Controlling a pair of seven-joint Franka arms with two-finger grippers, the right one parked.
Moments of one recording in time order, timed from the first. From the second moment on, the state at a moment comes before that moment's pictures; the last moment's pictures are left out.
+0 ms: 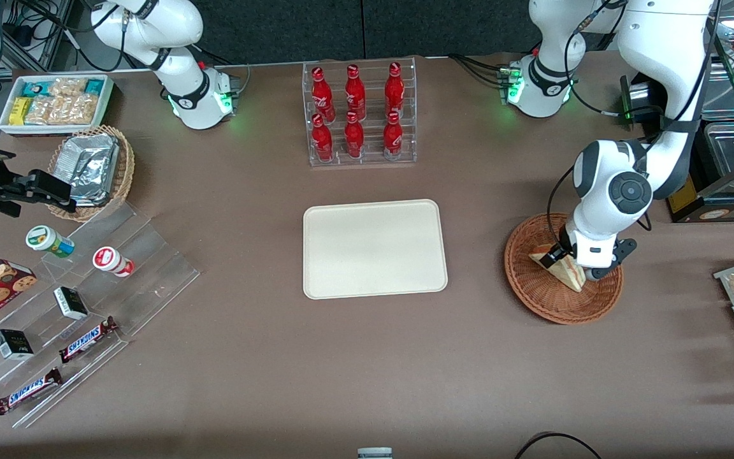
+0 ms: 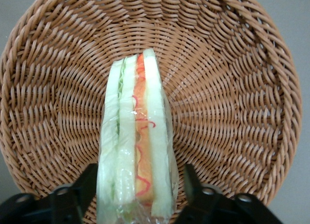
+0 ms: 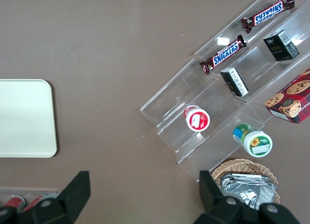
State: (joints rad) arm -0.16 0.25 0.03 -2.23 0.05 2.46 -0.85
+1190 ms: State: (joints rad) arm -0.53 0.21 0.00 -1.86 0.03 1.99 -0.90
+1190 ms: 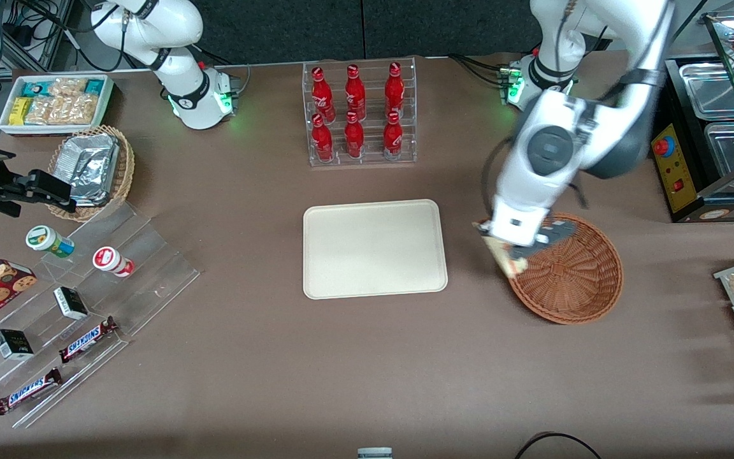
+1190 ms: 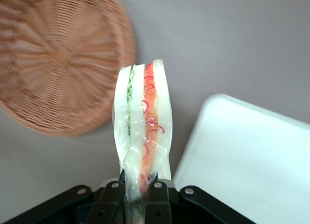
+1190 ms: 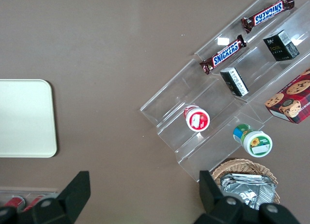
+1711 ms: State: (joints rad) arm -0.78 0.50 -0.01 -1.58 0.00 2.02 -0.97
